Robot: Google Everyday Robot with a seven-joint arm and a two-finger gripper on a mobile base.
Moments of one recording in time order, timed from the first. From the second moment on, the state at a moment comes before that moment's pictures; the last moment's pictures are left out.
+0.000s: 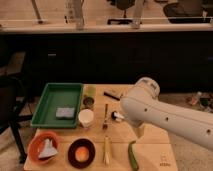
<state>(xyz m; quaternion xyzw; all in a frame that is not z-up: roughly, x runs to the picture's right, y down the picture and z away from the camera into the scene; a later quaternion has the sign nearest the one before) 0.104 0.161 0.646 -0.24 -0.08 -0.32 0.91</state>
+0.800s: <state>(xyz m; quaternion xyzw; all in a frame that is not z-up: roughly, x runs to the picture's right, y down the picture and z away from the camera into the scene) 0.051 0.206 0.608 -0.20 -0.22 -0.54 0.79</state>
